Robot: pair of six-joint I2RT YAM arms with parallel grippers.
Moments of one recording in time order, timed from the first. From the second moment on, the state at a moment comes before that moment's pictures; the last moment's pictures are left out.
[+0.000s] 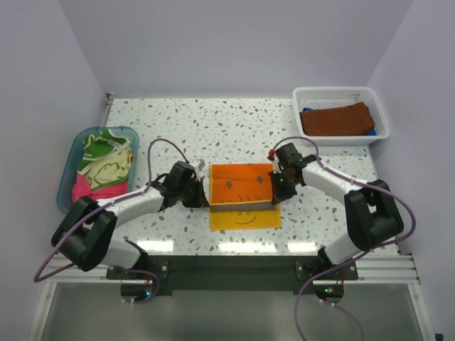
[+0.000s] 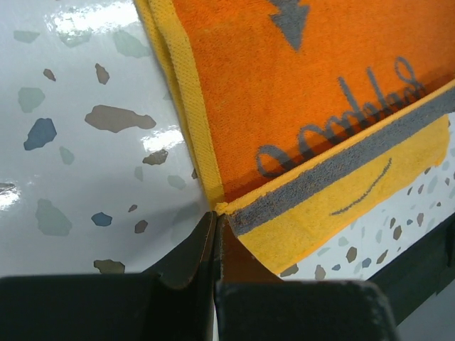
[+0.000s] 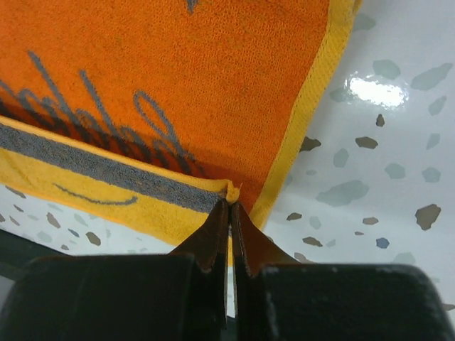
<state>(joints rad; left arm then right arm) -0.56 1.37 0.61 -0.14 0.22 -0.54 0.42 1.53 0.91 -0.68 -0.18 0.25</state>
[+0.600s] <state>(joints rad) -0.46 1.60 0.79 -0.17 0.12 -0.51 0.42 1.72 1.01 -0.55 -0.21 0.26</state>
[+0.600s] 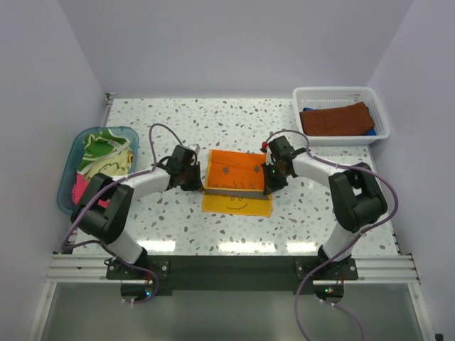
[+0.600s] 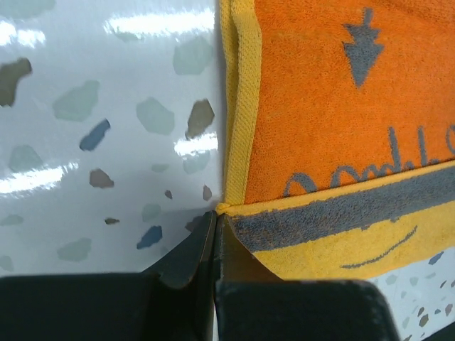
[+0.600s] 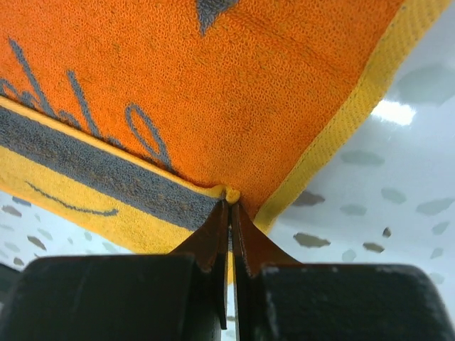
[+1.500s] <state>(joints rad) -0.45 1.45 0.95 -0.31 0.15 -0.41 0.42 1.50 1.12 -0.65 -0.07 0.20</state>
